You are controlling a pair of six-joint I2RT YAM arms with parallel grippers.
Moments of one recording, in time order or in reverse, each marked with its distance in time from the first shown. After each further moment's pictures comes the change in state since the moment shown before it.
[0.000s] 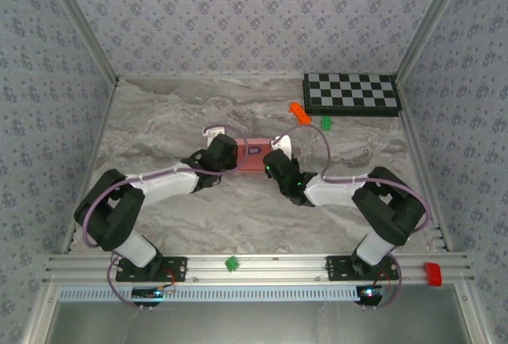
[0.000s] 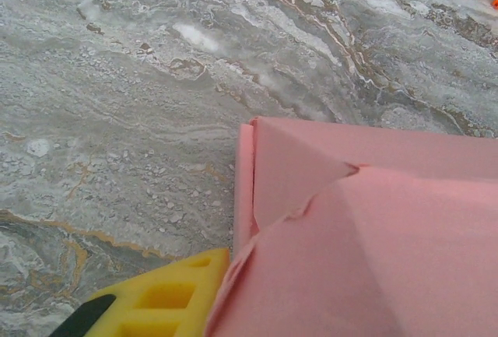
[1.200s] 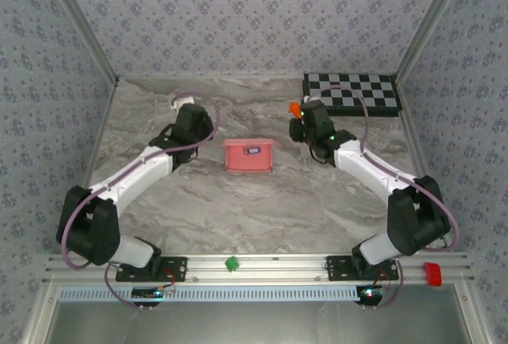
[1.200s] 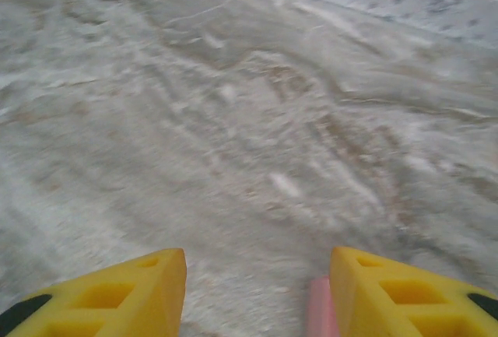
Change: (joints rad) left arm 0.249 -0.110 0.235 -0.226 0.086 0.099; right arm -0.366 -0.119 0.386 -0.533 -0.452 -0.005
